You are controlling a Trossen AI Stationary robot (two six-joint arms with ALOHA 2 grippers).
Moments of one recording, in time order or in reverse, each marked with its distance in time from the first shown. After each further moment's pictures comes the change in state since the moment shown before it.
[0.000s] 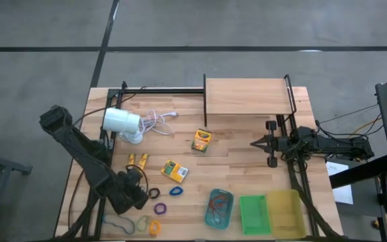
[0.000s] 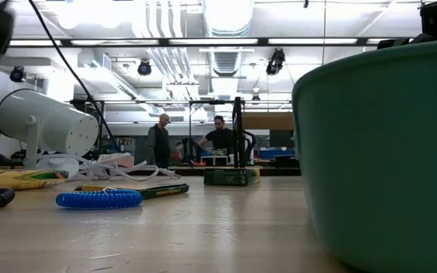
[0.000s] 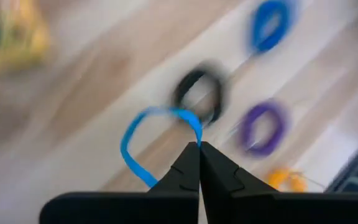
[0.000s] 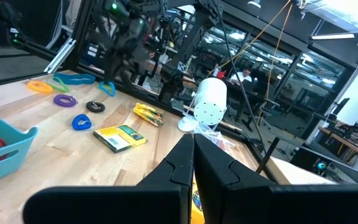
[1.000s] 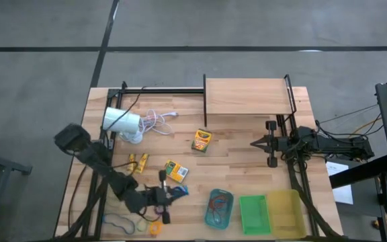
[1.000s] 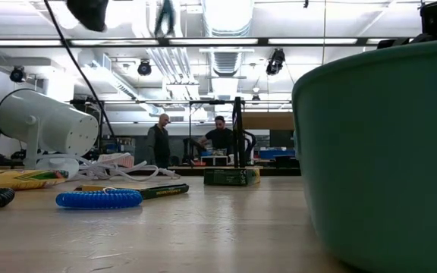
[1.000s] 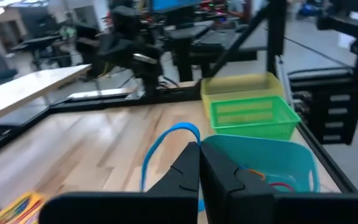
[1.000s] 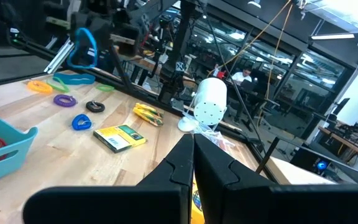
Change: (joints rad) left arm 0.129 0.369 -0.017 1.454 -0.499 1.723; right arm 0.000 0.000 0.000 0.000 0.000 0.000
